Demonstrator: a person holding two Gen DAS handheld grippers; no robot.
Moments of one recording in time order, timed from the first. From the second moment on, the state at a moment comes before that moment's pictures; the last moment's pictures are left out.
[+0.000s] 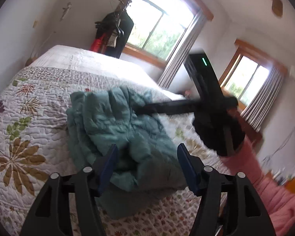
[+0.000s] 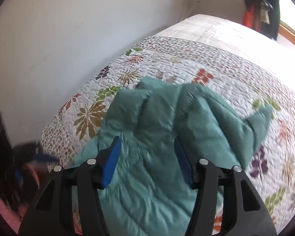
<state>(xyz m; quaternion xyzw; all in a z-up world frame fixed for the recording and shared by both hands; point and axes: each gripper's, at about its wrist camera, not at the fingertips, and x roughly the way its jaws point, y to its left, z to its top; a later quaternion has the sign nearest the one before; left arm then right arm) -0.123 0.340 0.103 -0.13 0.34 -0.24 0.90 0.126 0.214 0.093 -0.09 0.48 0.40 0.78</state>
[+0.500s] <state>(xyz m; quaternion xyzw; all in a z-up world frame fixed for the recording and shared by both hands) -0.159 0.363 0.042 -0.18 0.35 -0.24 0.89 0.178 0.286 0.047 -0.05 0.52 0.45 0.73</state>
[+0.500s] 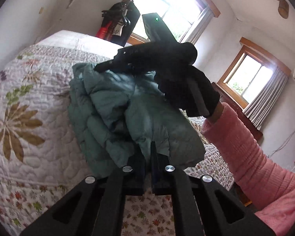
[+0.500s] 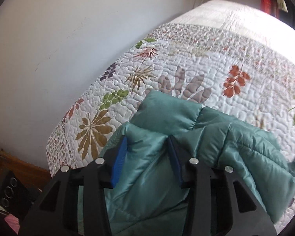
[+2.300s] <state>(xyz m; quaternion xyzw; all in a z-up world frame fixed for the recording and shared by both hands) -0.047 0.380 0.044 -0.16 0.41 -0.19 0.88 0.038 0.159 0.049 -0.03 0.51 0.43 0.74</state>
